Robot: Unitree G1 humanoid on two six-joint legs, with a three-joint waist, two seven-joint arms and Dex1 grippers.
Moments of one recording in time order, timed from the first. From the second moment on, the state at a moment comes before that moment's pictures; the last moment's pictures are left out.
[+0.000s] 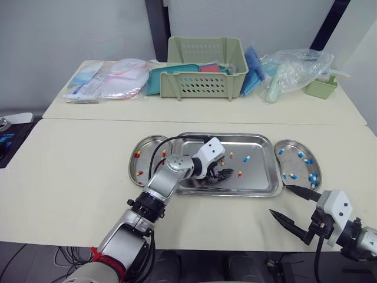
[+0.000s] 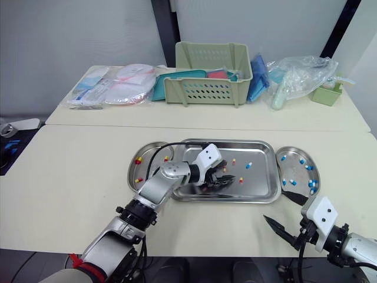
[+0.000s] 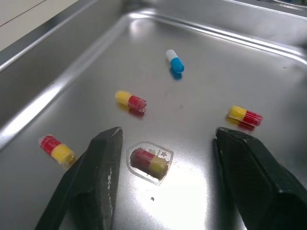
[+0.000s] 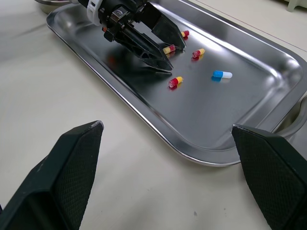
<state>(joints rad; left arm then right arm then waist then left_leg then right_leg) -0.66 0.19 -0.39 0.32 -0.05 0.38 -0.78 0.50 -0.66 -0.33 -0.61 0.41 0.23 0.83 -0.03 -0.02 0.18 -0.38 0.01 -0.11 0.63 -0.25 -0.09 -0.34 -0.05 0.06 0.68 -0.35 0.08</state>
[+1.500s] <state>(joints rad) -0.34 0.70 0.06 -0.45 -0.28 0.89 -0.77 0.23 -0.71 -0.15 -0.46 0.40 0.08 1.01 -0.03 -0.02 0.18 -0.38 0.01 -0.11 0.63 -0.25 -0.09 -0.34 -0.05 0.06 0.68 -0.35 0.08</state>
